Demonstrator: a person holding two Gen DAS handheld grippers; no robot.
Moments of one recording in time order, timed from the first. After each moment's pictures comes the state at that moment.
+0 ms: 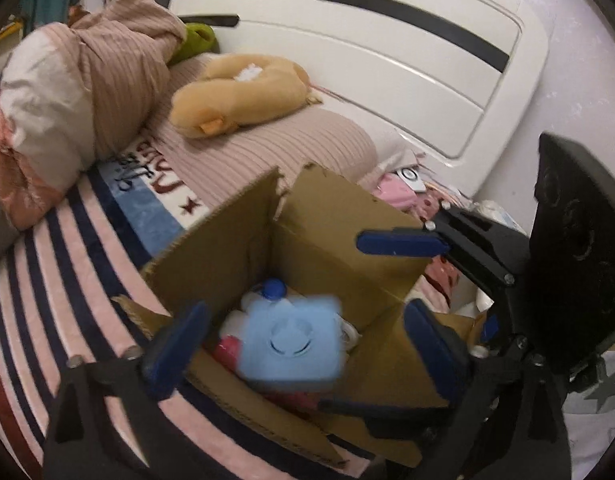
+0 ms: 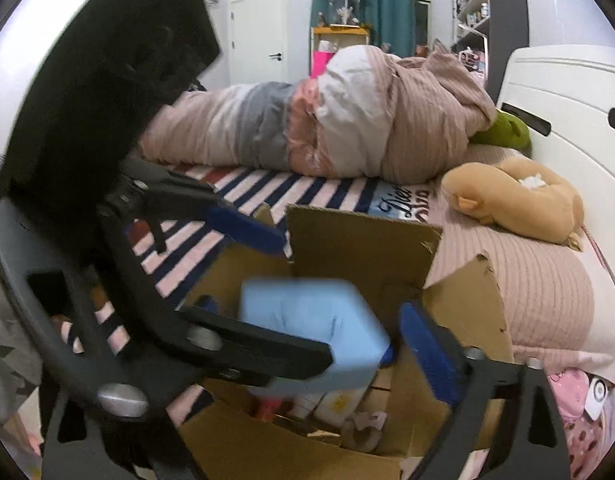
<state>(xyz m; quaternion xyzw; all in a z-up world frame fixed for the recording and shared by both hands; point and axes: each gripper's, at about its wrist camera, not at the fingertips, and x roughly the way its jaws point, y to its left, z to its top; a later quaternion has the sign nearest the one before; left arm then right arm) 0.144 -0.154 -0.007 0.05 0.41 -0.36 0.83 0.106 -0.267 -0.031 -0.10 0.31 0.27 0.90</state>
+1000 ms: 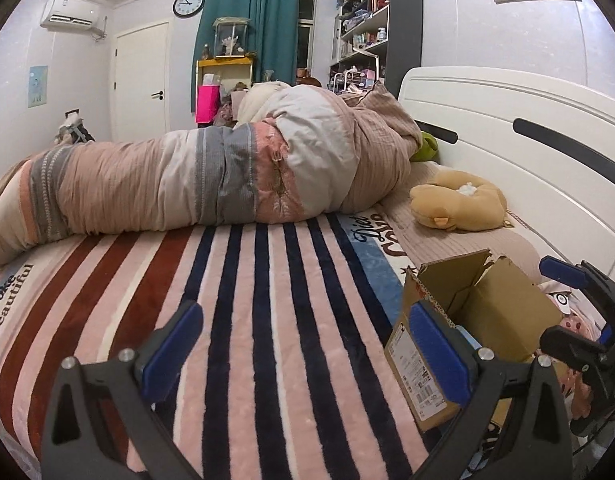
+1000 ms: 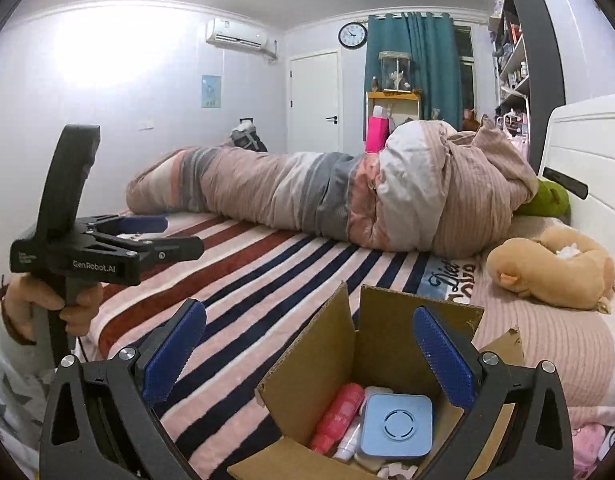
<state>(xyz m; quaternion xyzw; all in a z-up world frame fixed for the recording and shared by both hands) 0.029 -0.017 0.013 -0.04 0.26 0.01 0.96 0.061 -0.260 0.006 -0.08 0.19 0.38 0.90</state>
